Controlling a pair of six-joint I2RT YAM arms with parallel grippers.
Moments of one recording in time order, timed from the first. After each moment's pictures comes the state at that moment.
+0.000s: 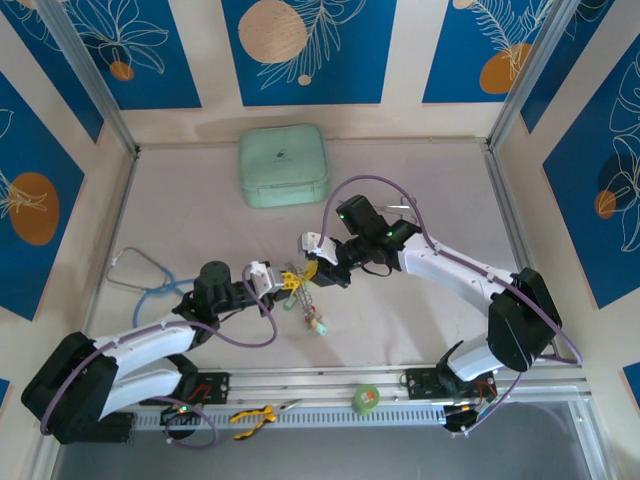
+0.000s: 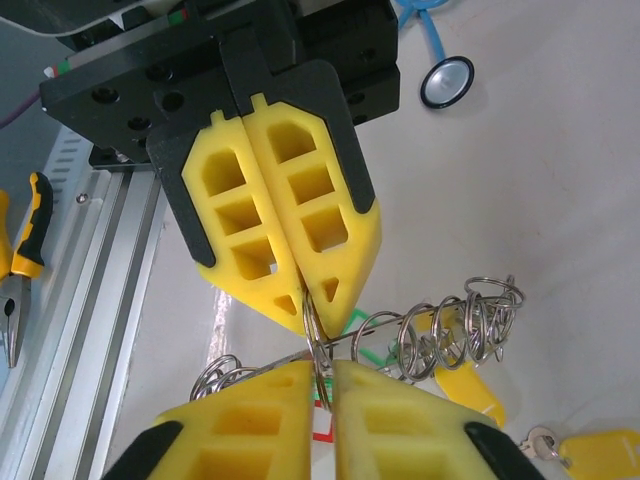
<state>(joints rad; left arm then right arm) -0.63 1.07 0.24 0.64 0.59 0.24 0.72 1.46 1.08 -0.55 -0.71 -0.60</state>
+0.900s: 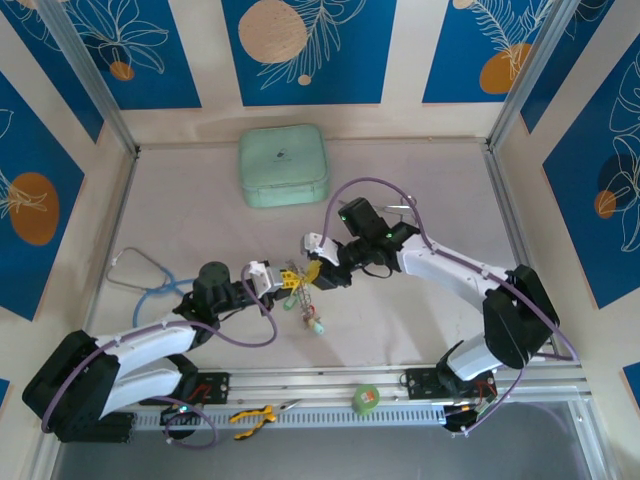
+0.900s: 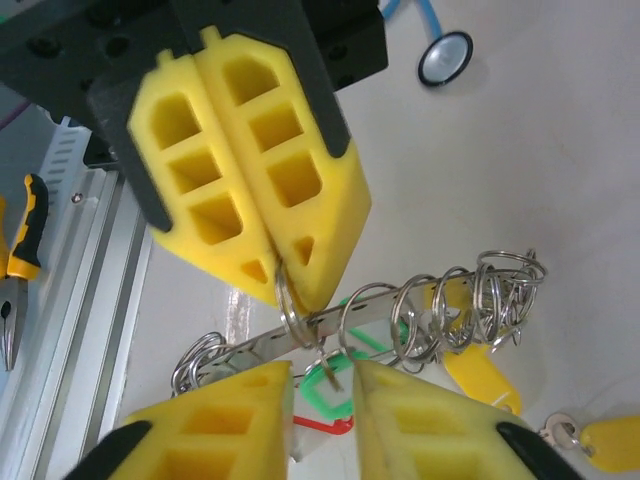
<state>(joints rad) -0.63 1.08 0.23 0.69 0.59 0.23 0.69 1.46 1.02 -0.49 -0.74 -0.57</state>
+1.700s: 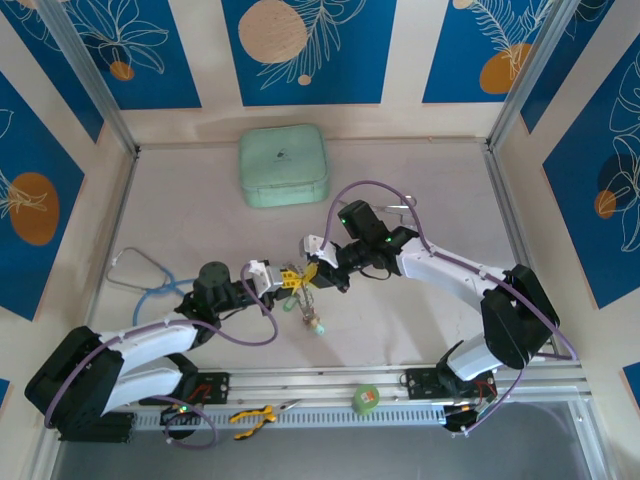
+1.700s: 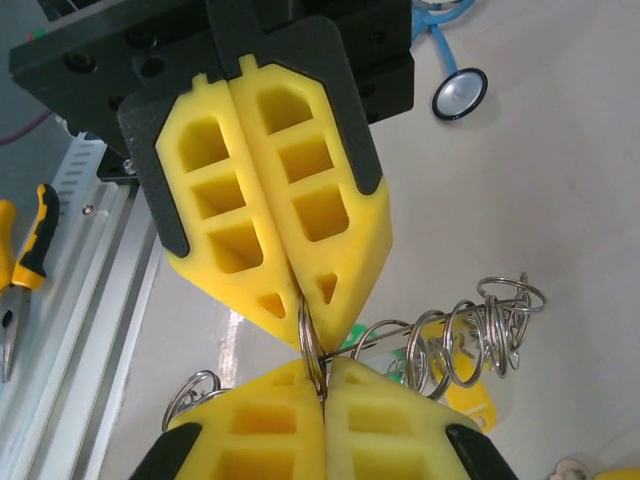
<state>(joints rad) -0.63 1.10 0.23 0.74 0.61 0.20 0.71 1.48 0.99 -0.41 -0.78 -0.58</state>
